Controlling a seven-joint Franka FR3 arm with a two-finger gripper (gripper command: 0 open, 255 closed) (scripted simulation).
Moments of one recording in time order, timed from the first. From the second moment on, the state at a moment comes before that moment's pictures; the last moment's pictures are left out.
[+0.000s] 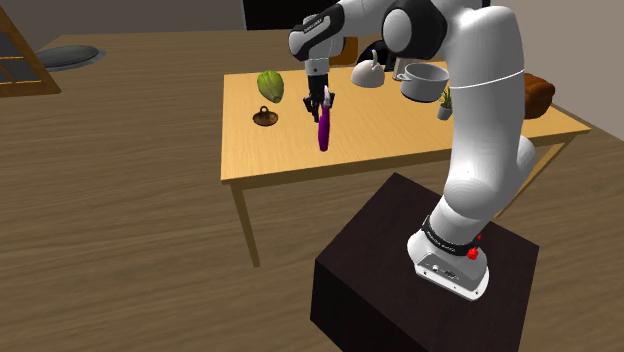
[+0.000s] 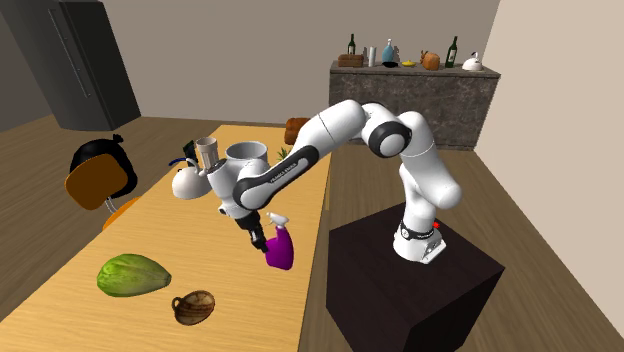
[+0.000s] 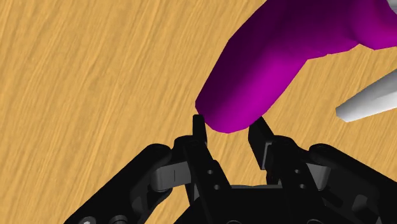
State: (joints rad) arm -0.13 0.53 -0.21 -1.61 0.16 1.81 -0.15
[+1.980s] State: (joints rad) arm -0.14 0.44 -0.22 -1.35 0.14 1.46 -0.12
